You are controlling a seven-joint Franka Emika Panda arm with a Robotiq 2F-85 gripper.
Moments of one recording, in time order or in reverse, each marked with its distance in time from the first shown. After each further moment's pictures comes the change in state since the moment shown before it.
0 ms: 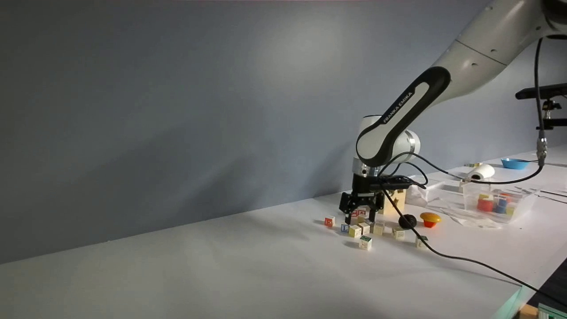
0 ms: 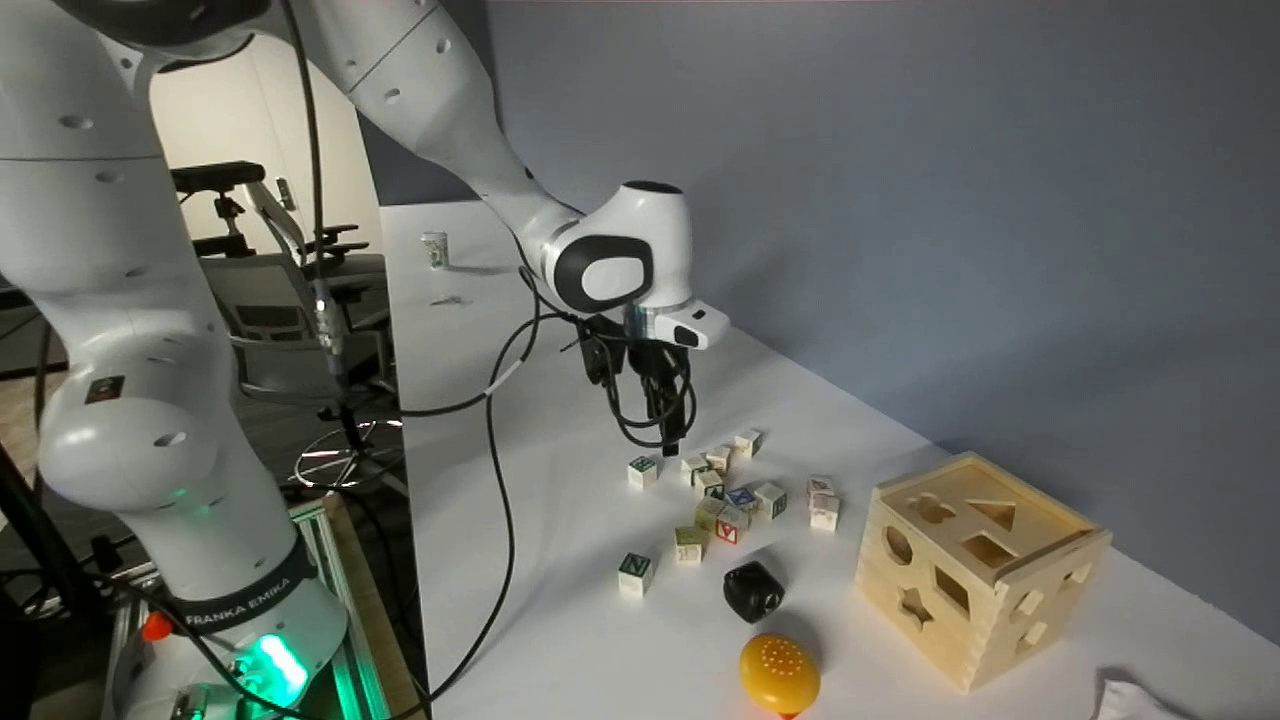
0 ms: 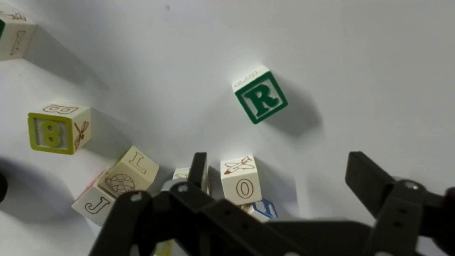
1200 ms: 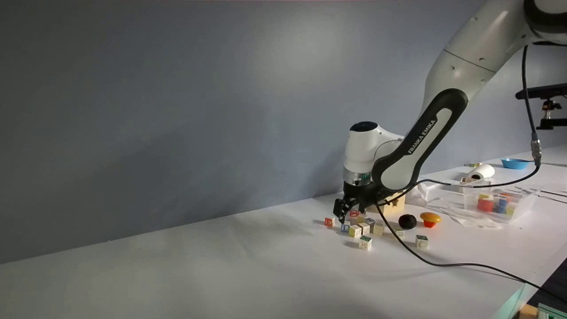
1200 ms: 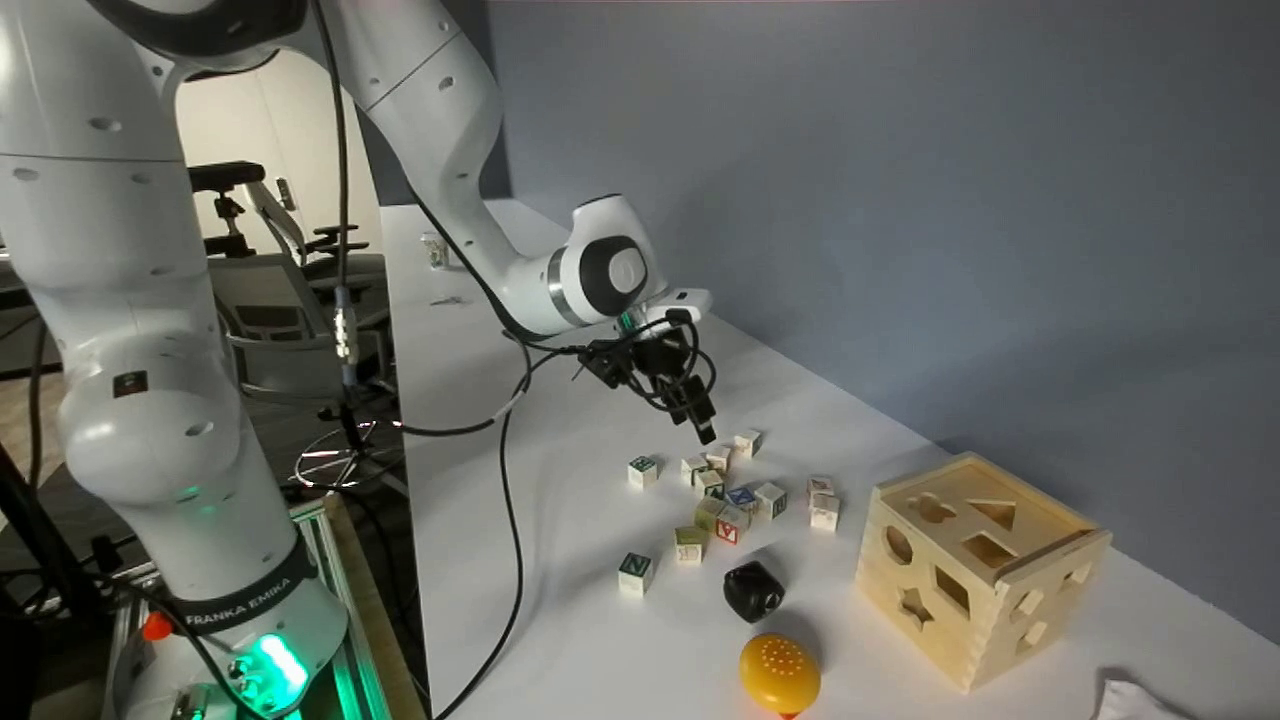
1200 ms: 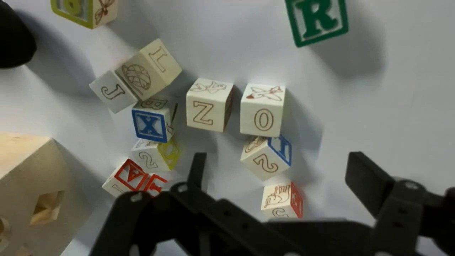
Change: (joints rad) arm 0.145 0.055 -0.128 -0.002 -0.717 0.207 0.452
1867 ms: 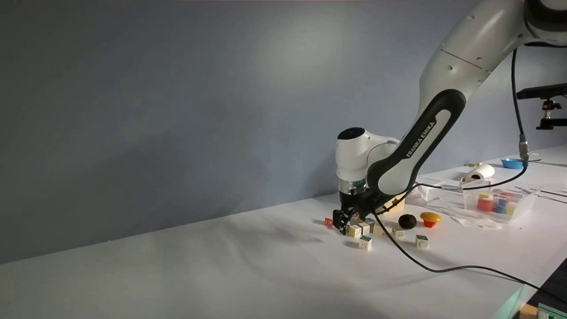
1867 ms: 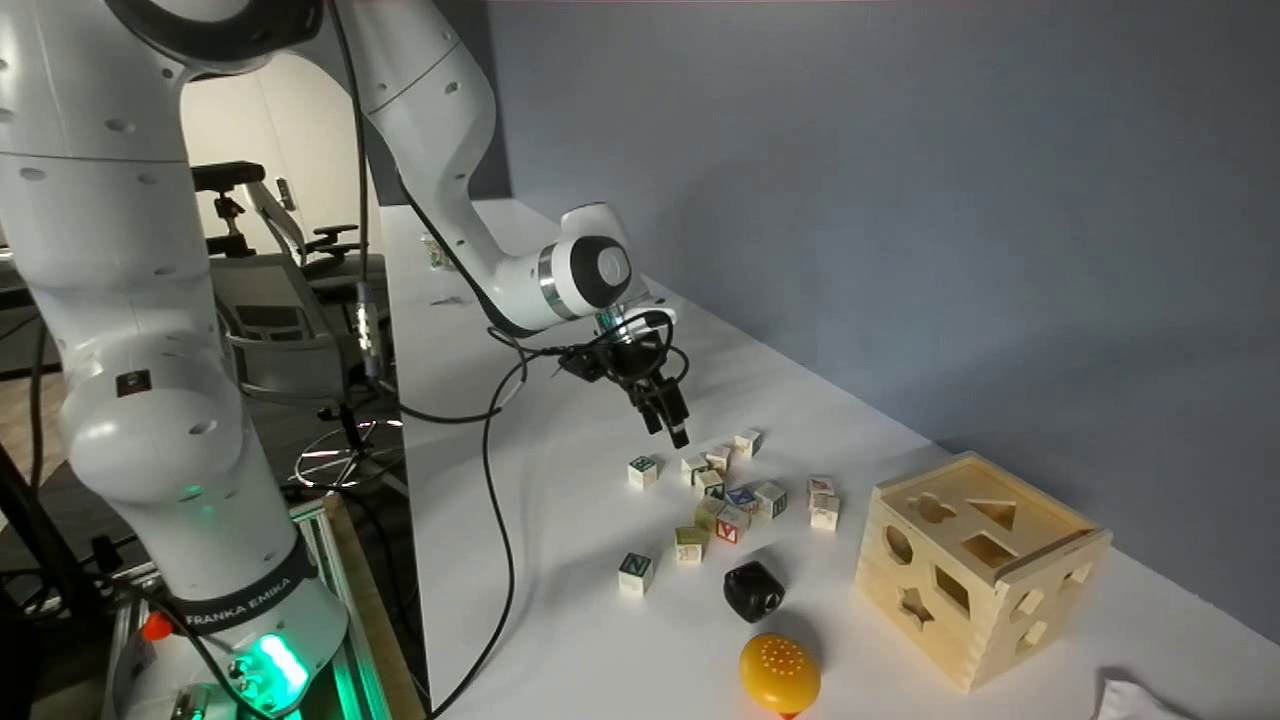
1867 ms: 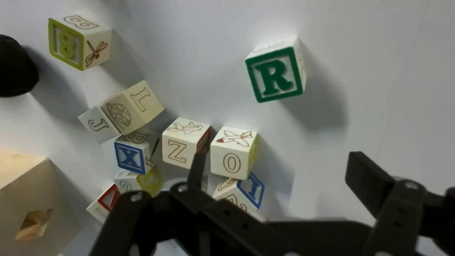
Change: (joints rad) arm 0.013 0.011 0.078 0.001 -0.024 -0.134 0.052
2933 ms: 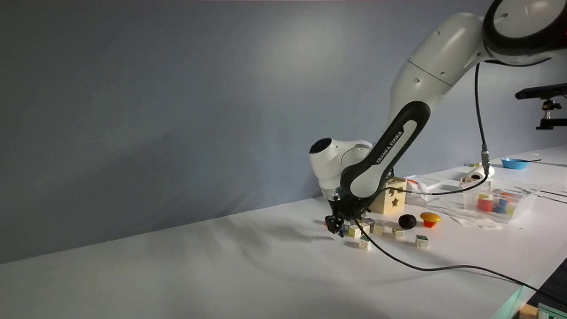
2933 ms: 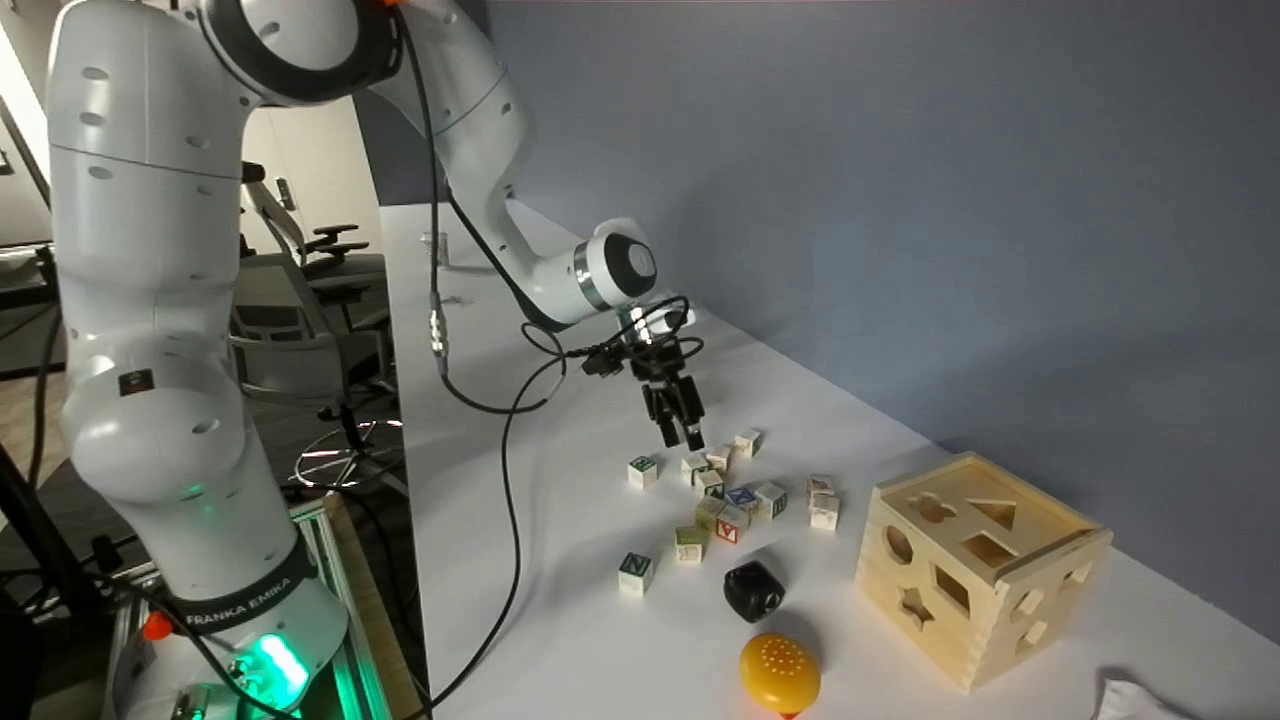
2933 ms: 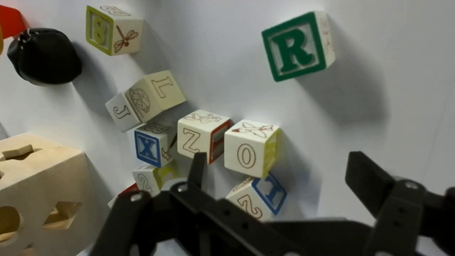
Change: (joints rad) arm 0.012 0.170 0.056 0.217 -0.022 -0.283 0.053
